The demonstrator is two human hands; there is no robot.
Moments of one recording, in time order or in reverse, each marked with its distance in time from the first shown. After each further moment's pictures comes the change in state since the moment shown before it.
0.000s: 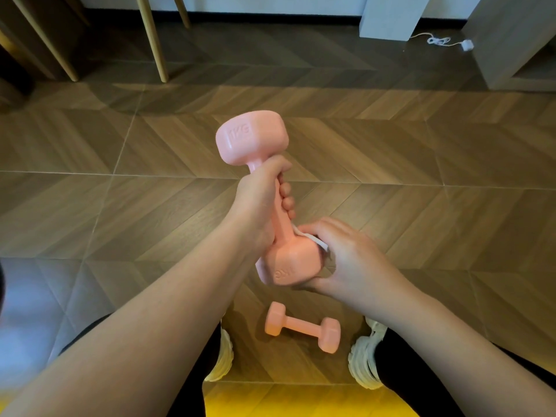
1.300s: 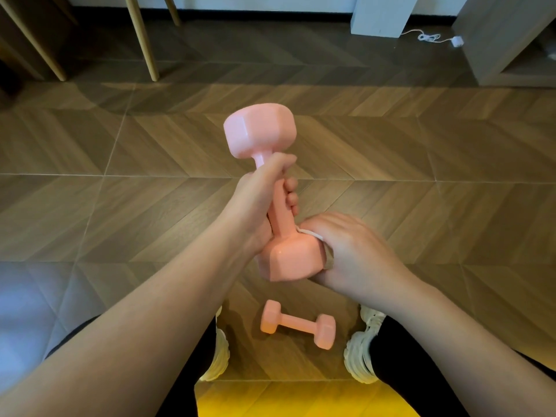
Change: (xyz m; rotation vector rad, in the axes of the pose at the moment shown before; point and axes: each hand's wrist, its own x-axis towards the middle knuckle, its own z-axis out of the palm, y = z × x) left_hand -0.006 -0.005 0.004 0.037 -0.131 0.031; right_hand 0.001 0.015 -0.004 -0.130 0.054 -0.101
